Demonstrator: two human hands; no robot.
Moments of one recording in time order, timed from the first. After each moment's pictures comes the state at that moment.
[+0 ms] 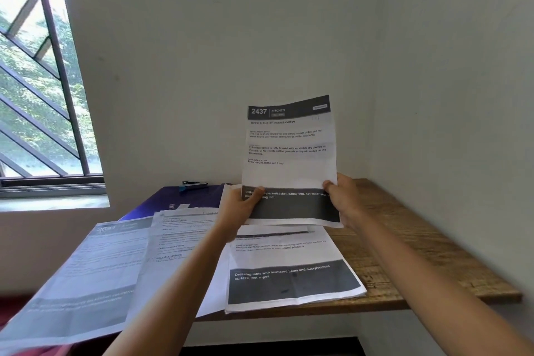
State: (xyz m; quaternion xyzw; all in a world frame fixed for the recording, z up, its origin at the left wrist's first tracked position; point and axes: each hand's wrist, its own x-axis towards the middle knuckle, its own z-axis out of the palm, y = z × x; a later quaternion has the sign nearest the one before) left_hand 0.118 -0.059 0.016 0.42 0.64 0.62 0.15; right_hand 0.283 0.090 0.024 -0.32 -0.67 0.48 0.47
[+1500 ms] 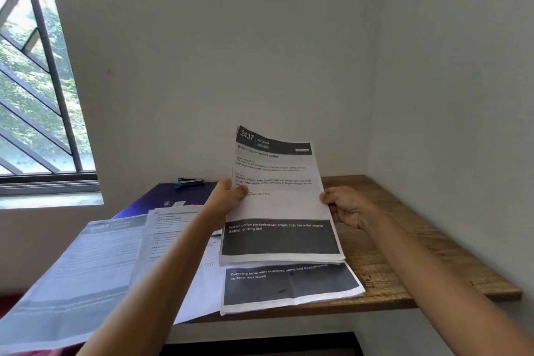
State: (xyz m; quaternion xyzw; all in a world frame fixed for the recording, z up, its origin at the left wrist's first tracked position) left_hand 0.097 -0.061 0.031 0.35 0.66 0.62 0.25; right_hand 0.297 0.106 0.018 -0.32 -0.62 0.66 0.26
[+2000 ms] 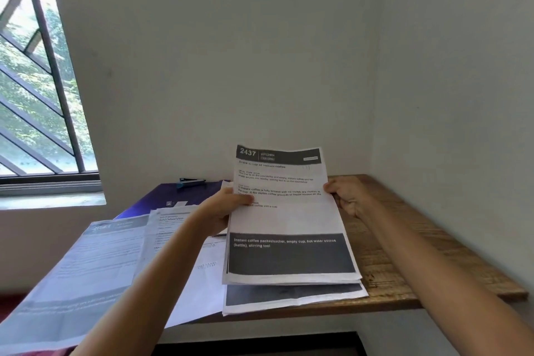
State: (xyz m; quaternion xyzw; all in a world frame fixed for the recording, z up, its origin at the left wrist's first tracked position) left_hand 0.104 -0.077 0.035 0.35 0.63 0.58 0.38; right_hand 0.285 0.118 0.029 -0.36 -0.59 0.63 0.36
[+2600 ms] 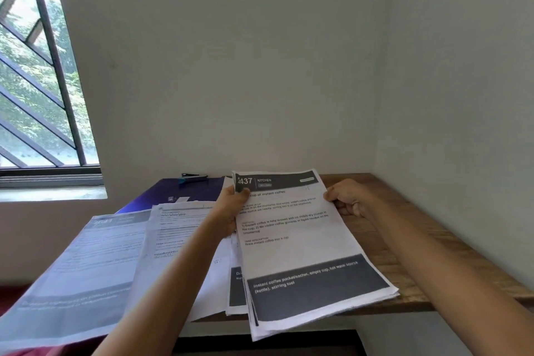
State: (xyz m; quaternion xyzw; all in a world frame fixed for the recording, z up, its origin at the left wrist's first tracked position) left_hand 0.100 -0.059 0.012 0.27 0.59 0.69 0.33; right_hand 0.277 0.129 0.021 -0.43 -0.68 0.55 0.23
